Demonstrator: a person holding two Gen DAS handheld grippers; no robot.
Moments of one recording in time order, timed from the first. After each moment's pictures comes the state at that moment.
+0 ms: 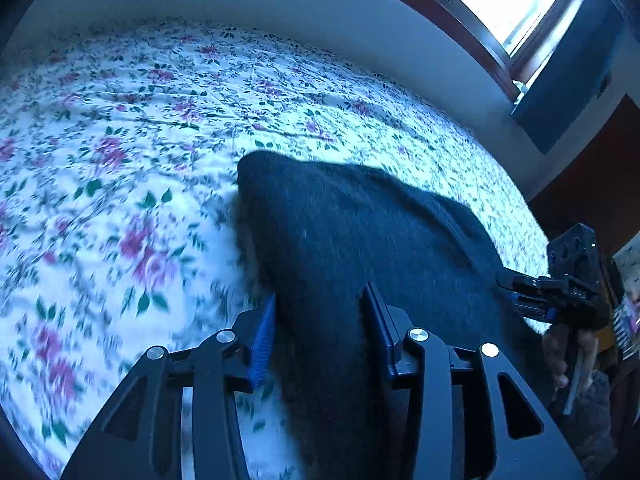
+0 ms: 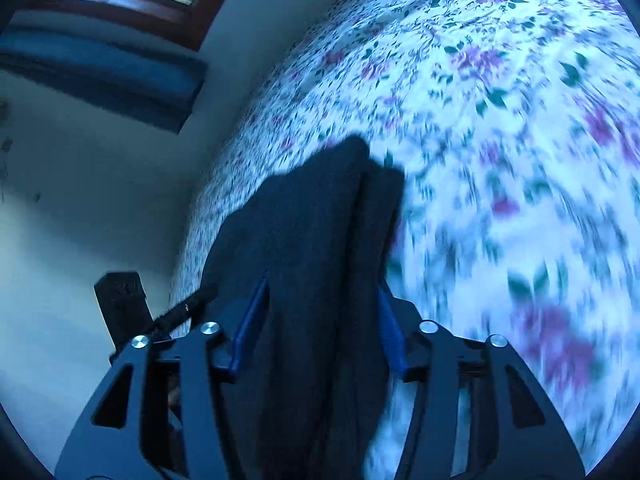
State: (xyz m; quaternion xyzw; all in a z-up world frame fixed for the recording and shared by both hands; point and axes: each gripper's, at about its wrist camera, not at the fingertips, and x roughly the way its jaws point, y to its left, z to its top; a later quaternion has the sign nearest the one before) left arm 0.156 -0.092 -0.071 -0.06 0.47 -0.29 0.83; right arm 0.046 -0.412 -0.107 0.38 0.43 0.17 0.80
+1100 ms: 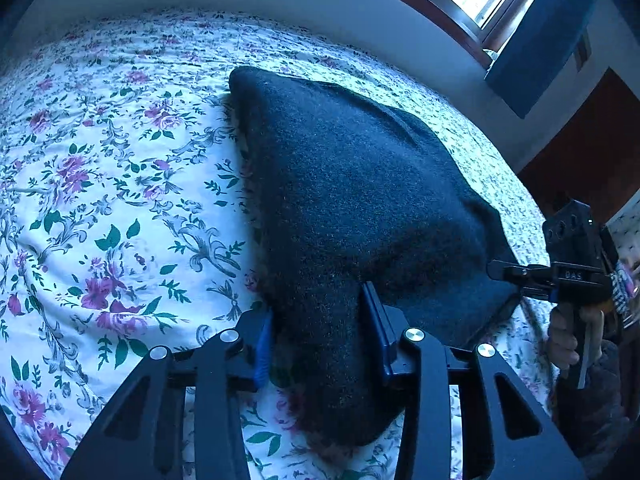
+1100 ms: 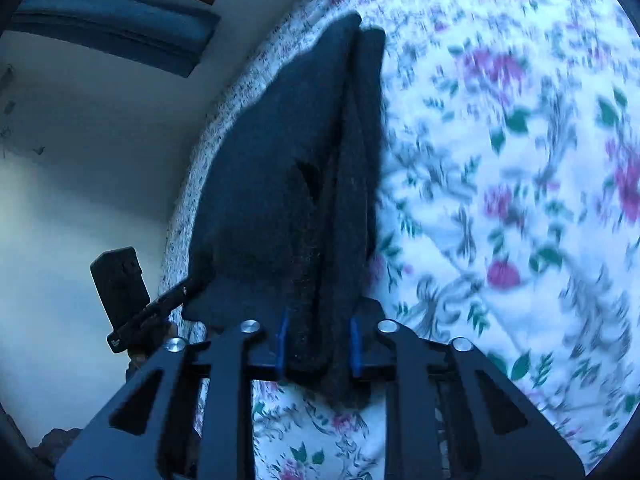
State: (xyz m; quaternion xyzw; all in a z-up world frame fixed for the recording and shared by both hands) left arm 0.039 -0.071 -0.085 -0.04 0.47 -0.32 0.82; right arm -0.101 -0.402 -0.115 0.37 0.47 0.19 0.78
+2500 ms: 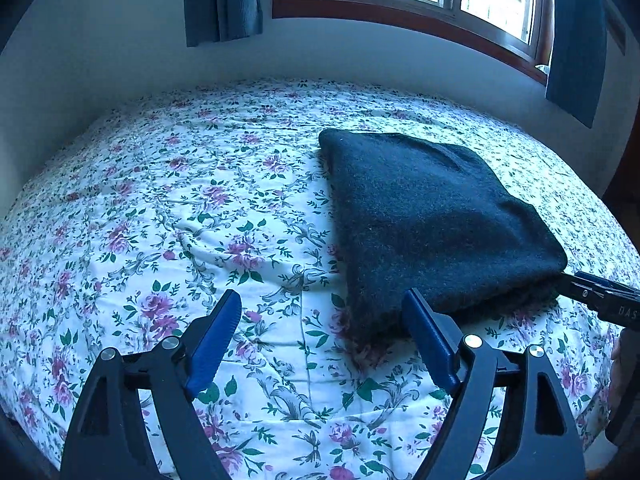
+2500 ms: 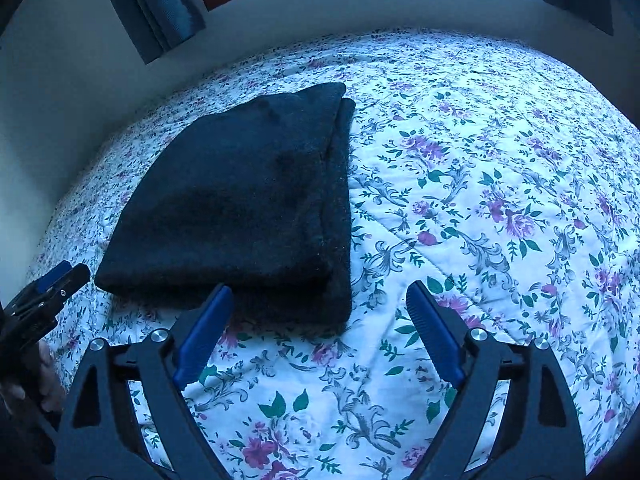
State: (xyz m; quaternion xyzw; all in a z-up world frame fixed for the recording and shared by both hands) left arm -0.052 -0.057 -0.039 0.04 0.38 -0.13 0.92; right arm -0.190 -0.339 -0.061 0.14 0.42 -0.01 0.90
